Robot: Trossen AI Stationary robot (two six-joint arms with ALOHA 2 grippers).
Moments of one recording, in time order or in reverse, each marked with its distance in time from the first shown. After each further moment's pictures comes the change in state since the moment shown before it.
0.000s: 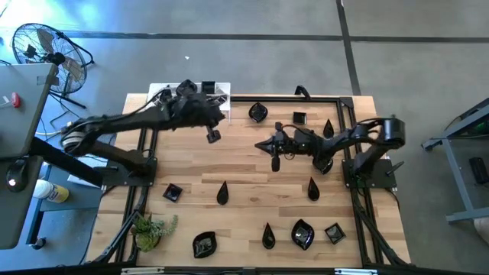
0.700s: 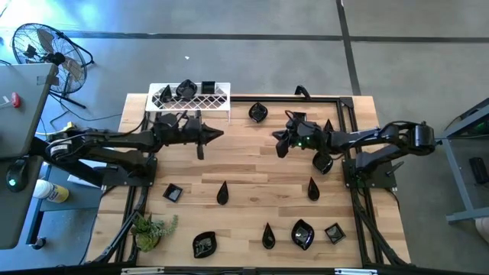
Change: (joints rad) left arm -0.002 -0.147 -0.582 0.970 0.359 -0.193; right arm -0.060 -0.291 0.000 -0.607 0.265 0.380
